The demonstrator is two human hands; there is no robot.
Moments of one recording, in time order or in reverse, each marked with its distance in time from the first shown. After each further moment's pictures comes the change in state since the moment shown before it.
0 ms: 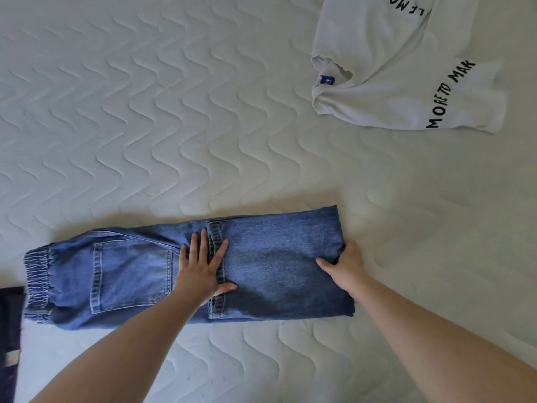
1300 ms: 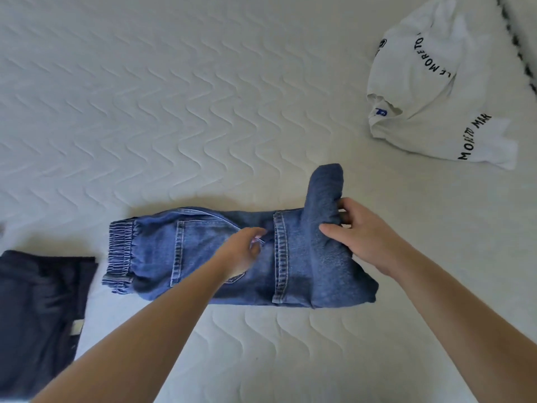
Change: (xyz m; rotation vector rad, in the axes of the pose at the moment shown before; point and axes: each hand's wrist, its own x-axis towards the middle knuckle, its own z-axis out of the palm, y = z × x) left_hand -0.051 -0.102 -0.024 -0.913 0.244 0.241; right_hand -0.198 -0.200 0.050 0.035 -0.213 -0.458
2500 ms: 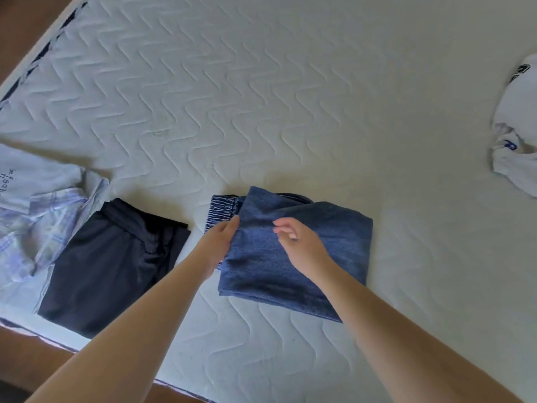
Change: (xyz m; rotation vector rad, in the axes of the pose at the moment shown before) left_hand -0.100 -0.174 -0.112 -0.829 0.258 -0.584; right_hand 0.084 -0.021 0.286 -0.230 -0.245 -0.075
